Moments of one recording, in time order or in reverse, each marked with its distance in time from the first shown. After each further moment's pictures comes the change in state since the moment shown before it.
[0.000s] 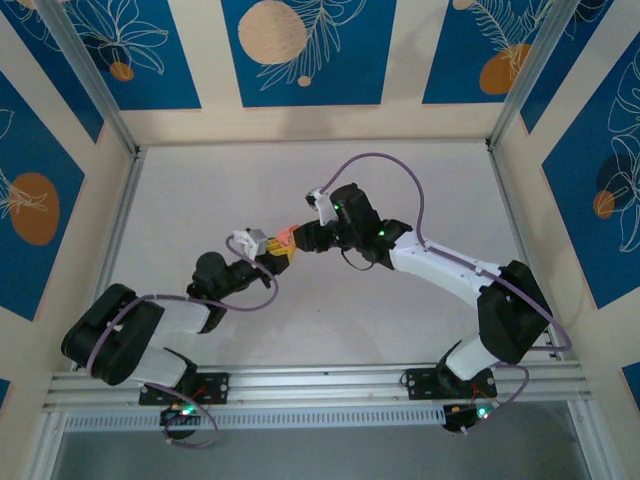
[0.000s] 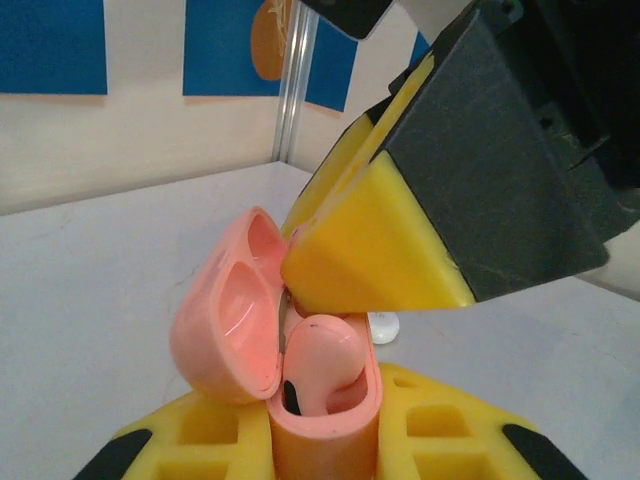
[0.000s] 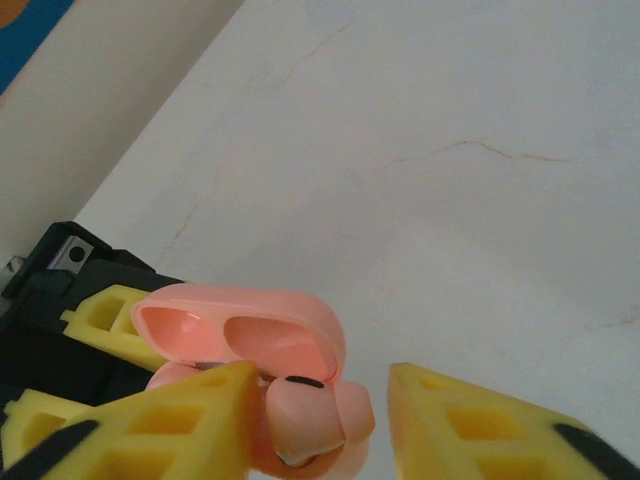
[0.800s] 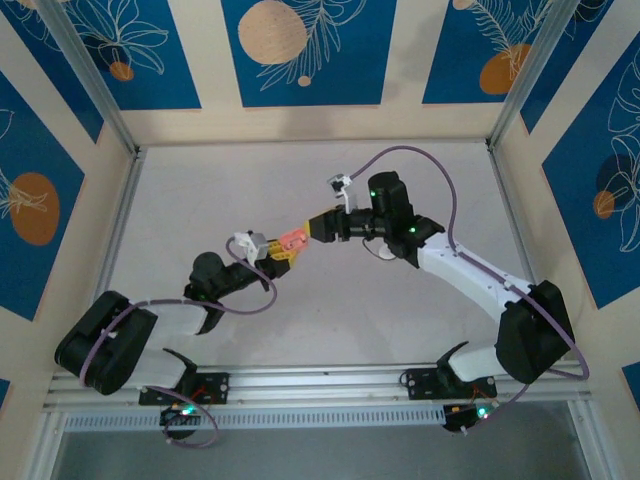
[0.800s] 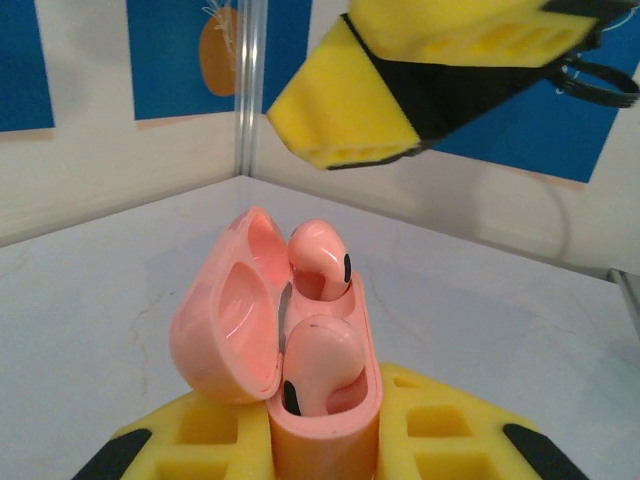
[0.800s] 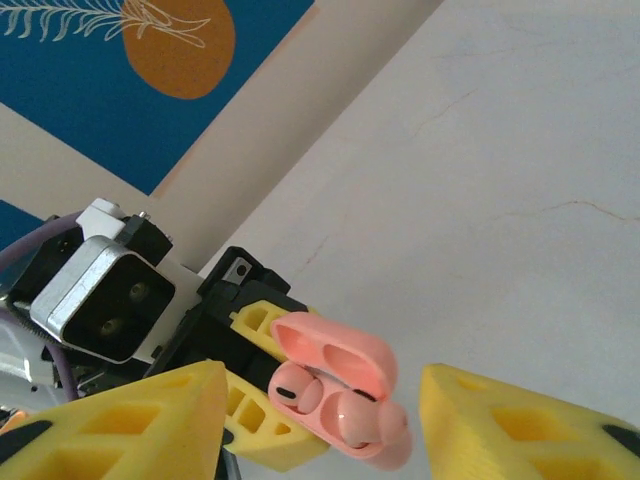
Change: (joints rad) left arm -0.001 -0.049 0.000 -0.025 0.103 0.052; right arm -0.174 -0.137 -0.070 0.113 -0.393 0.043
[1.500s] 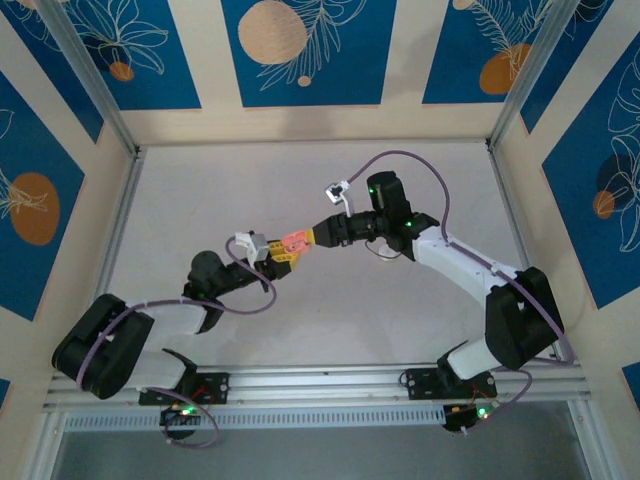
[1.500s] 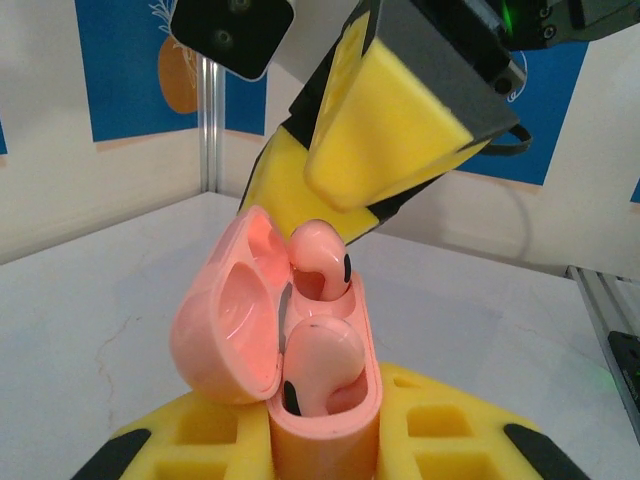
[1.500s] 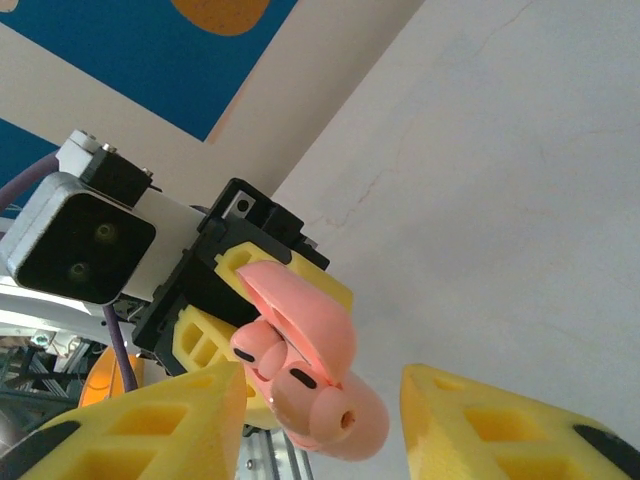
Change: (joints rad) left arm 0.000 -0.024 0.016 -0.004 0.066 0.000; right arm -0.040 0.084 0.001 -0.035 -0.215 0.000
